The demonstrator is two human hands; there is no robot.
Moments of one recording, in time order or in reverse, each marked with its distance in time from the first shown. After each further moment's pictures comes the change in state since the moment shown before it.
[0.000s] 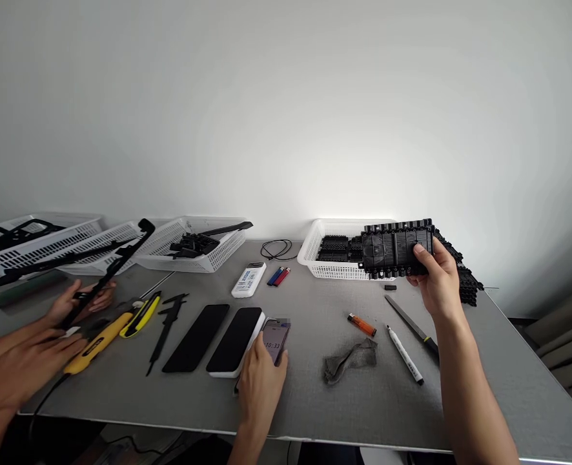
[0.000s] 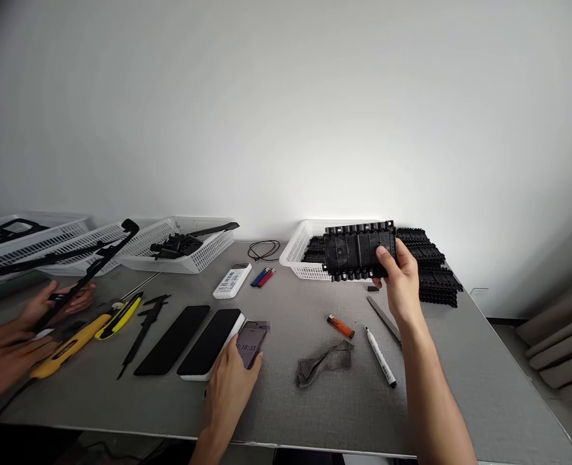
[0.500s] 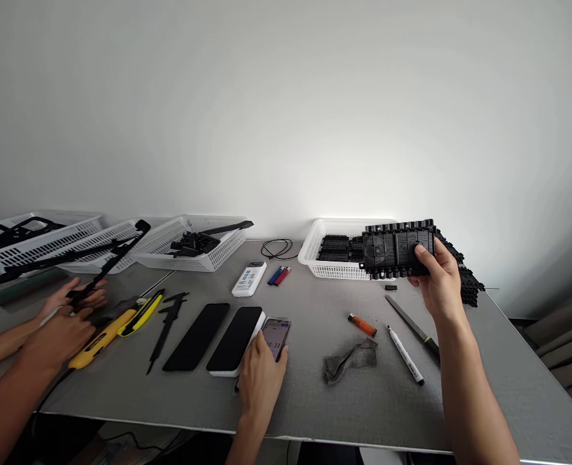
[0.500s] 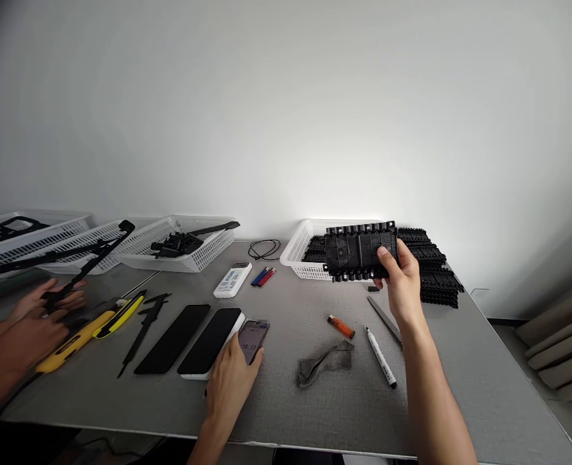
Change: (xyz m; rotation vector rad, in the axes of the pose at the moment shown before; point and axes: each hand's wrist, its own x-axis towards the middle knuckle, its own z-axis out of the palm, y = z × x) left_hand 0.007 -0.003 0.003 0.053 -0.038 0.013; right_hand 0.000 0.001 0.000 -0.009 -0.006 -0.003
